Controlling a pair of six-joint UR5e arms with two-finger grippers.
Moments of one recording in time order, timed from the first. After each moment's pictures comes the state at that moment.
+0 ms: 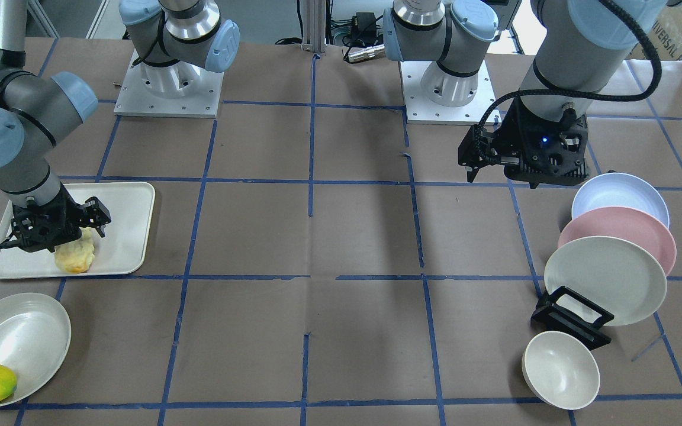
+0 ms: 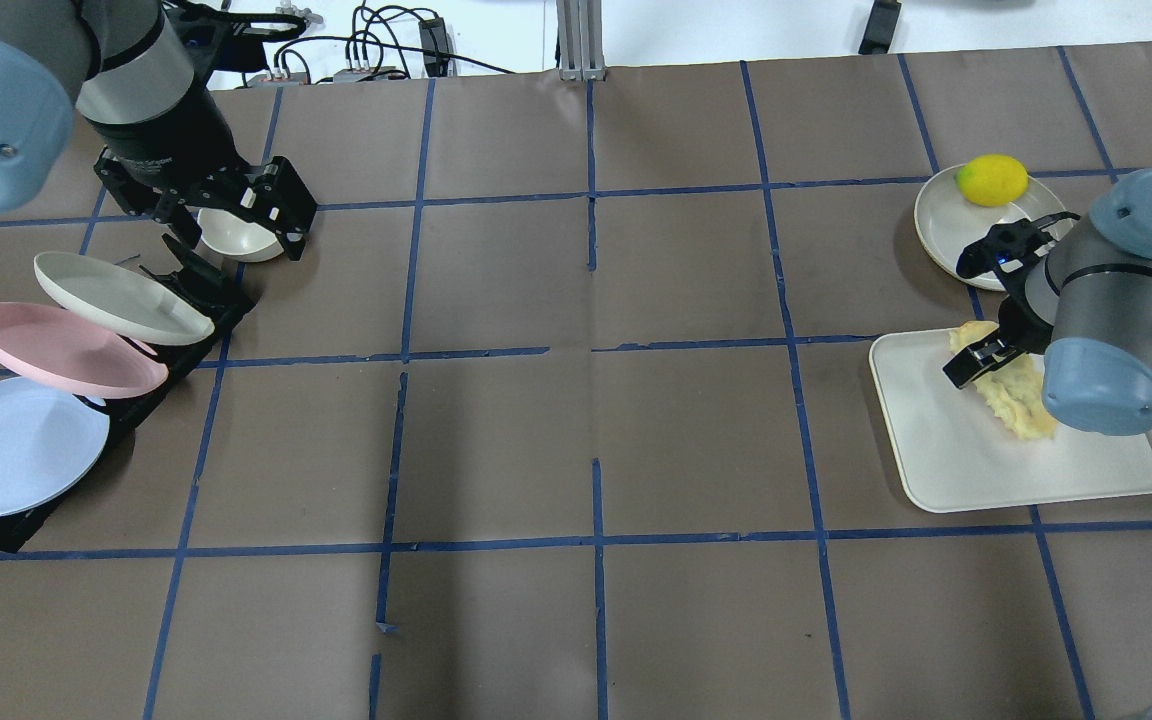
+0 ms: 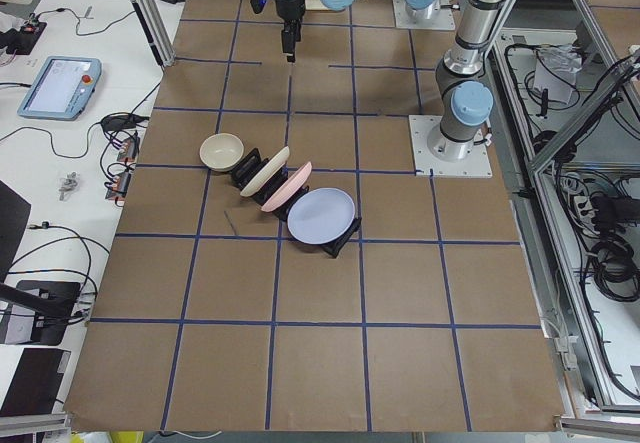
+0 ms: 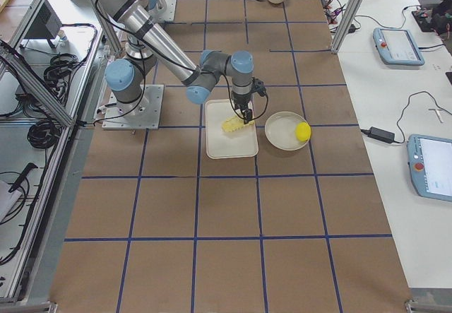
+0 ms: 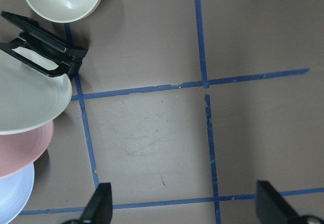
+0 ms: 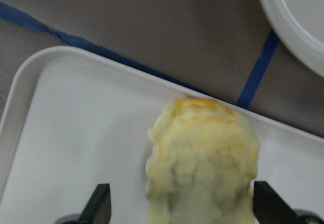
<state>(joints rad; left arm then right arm) -1.52 -1.64 -1.55 -1.56 1.64 0.21 1.16 -1.34 2.16 -2.49 -1.62 -0.84</state>
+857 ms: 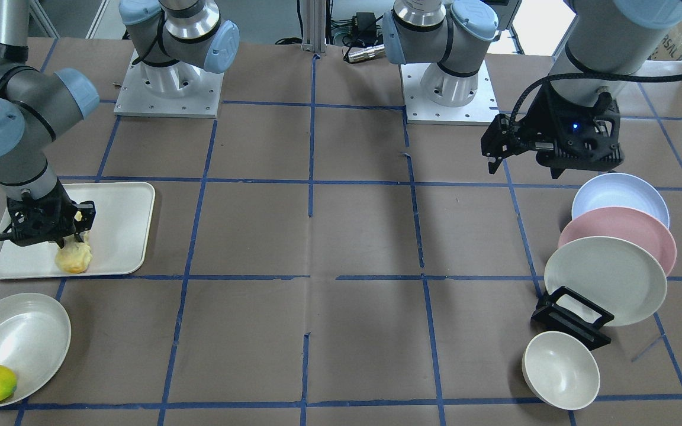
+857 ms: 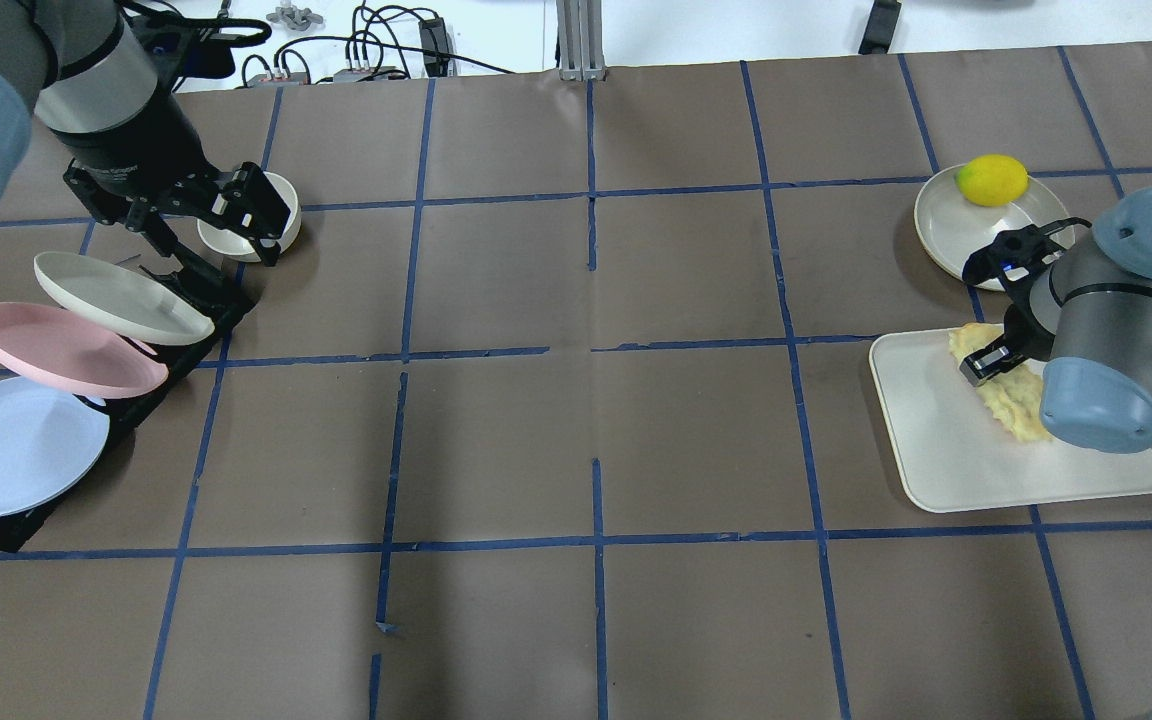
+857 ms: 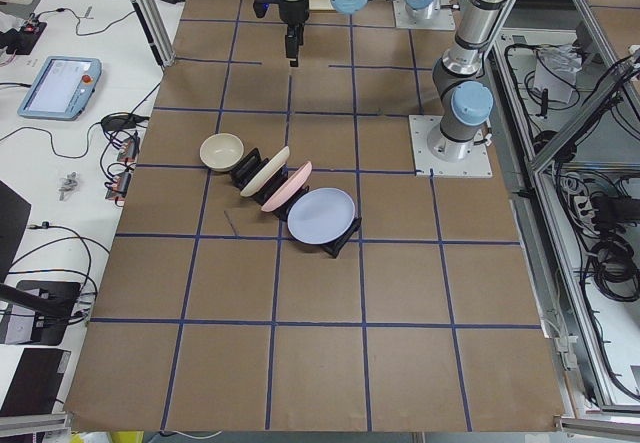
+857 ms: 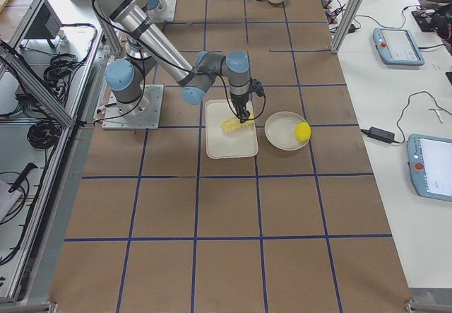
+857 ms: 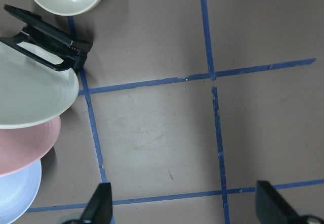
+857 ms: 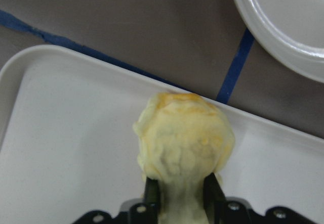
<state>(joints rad) -1.44 -1.59 -1.58 -1.56 1.63 0.23 1.14 -1.37 2.16 -2.50 -1.62 -0.83</state>
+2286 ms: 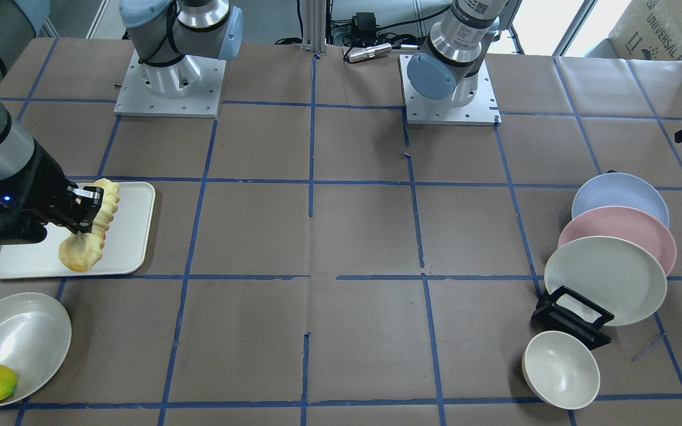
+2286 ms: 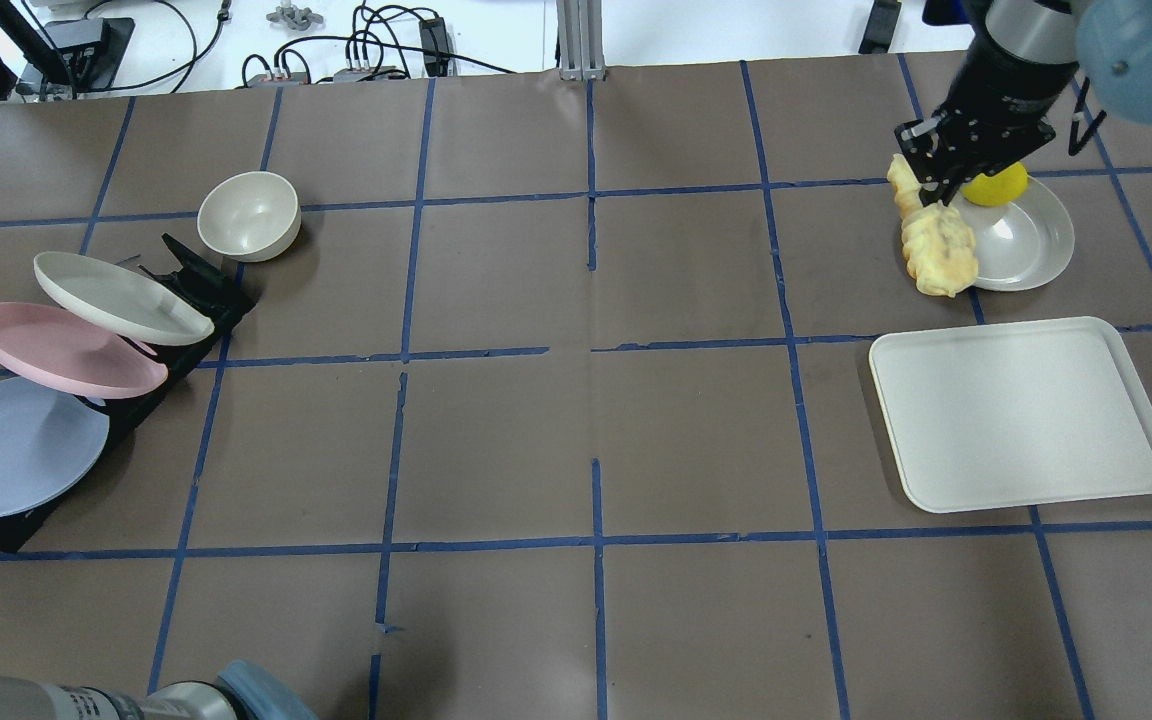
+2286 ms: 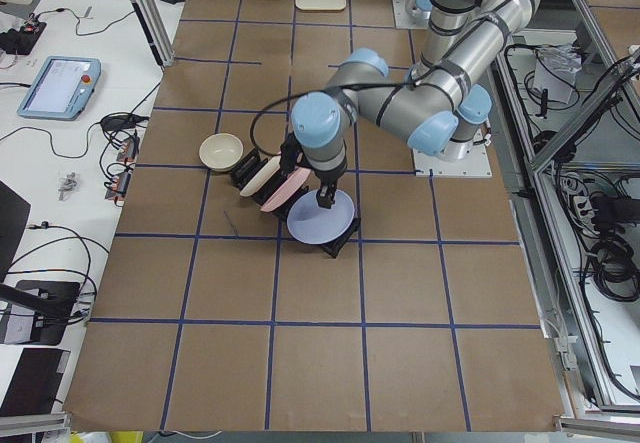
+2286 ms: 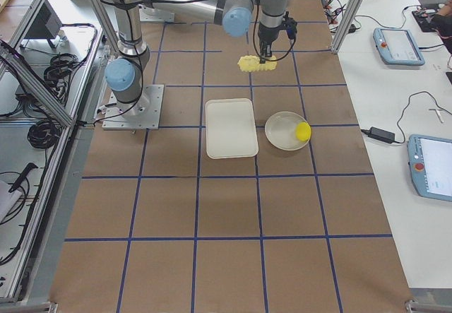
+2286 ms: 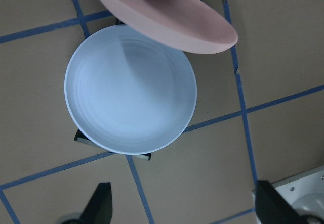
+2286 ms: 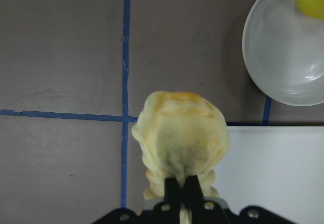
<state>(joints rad) -0.62 -1.84 -1.47 -1.70 1.59 1.22 1.46 -1.34 1.44 -1.63 -1.57 -0.17</state>
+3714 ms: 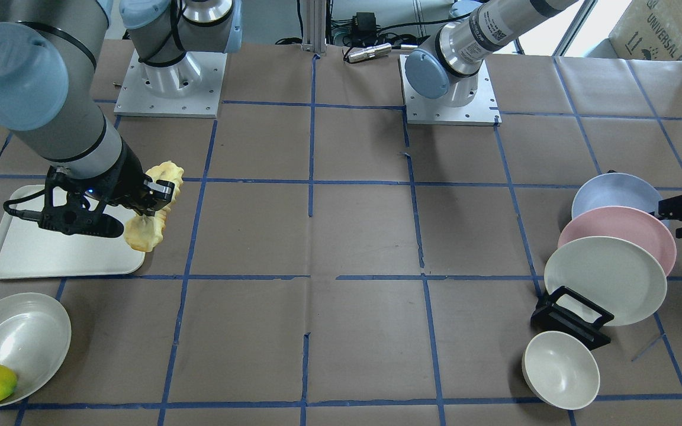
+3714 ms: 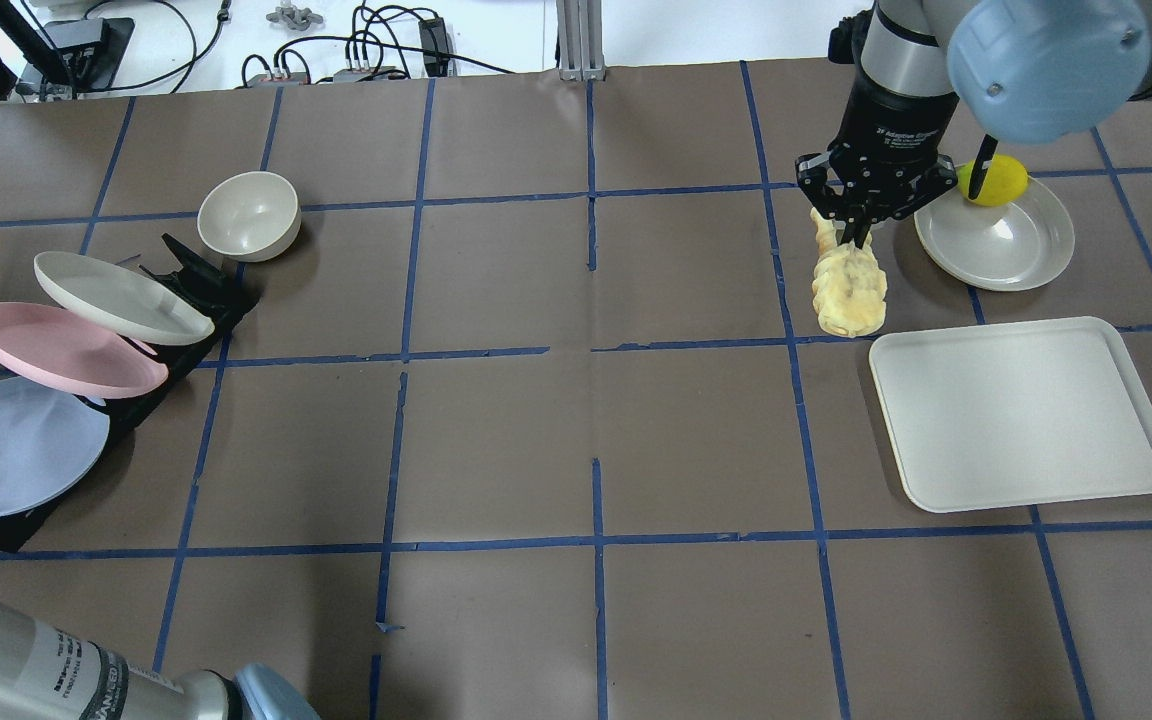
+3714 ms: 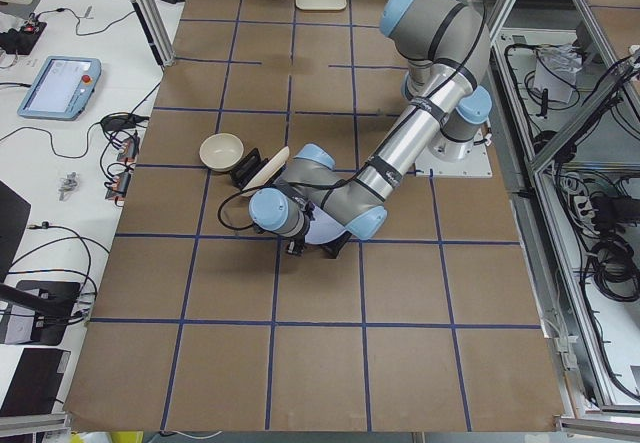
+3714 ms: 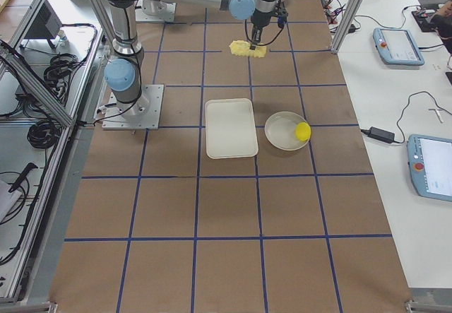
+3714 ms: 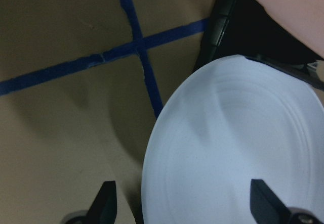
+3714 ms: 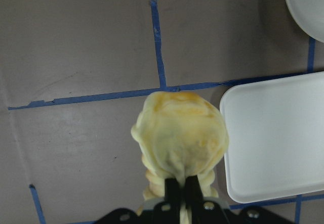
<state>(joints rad) -0.70 -2.12 -1.45 -1.48 1.62 1.15 1.57 -1.37 1.51 -1.61 -1.62 0.07</state>
